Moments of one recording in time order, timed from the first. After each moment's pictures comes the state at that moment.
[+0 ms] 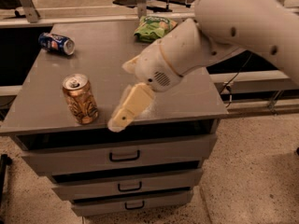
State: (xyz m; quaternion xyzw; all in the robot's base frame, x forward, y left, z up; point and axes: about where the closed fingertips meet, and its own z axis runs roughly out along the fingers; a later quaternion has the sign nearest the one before) arm 0.471 0.060 0.919 -0.62 0.66 0.27 0.31
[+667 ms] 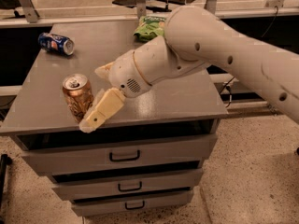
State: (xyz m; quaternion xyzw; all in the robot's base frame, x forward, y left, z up) arm 0.480 0.131 0.904 -0.62 0.61 0.35 0.34
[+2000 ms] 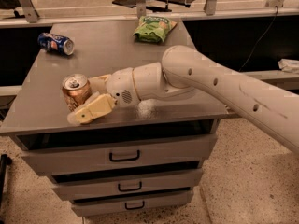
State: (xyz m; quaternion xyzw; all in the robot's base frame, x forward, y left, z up) arm 0.508 0.164 0.874 -0.53 0.59 0.47 0.39
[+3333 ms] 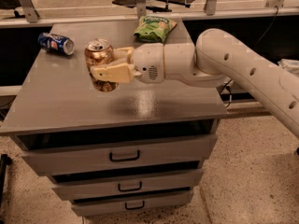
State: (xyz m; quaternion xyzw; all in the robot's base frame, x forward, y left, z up) arm 0.545 0.103 0.947 -0.48 0.56 0.46 0.49
